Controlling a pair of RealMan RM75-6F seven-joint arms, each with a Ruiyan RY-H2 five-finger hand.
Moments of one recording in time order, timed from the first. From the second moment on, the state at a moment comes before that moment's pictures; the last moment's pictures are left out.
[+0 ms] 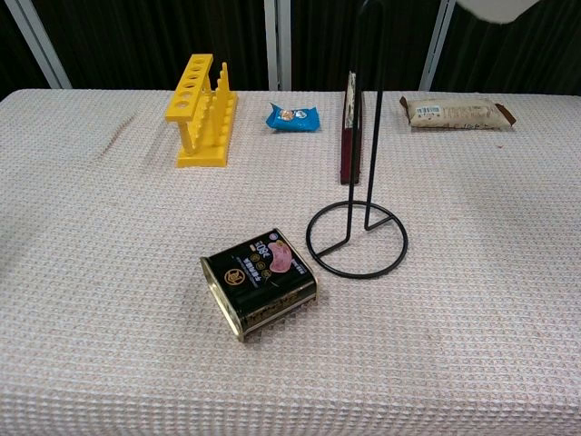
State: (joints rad) left arm -0.06 -1.10 0.00 -1.59 1.61 1.56 0.02; right arm 0.35 -1.34 0.23 -1.76 -1.63 1.54 0.82
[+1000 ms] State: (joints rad) left arm -0.07 -1.10 0.00 -1.60 1.62 1.55 0.02; right arm 0.31 -1.35 0.04 -1.42 -1.48 1.19 0.62
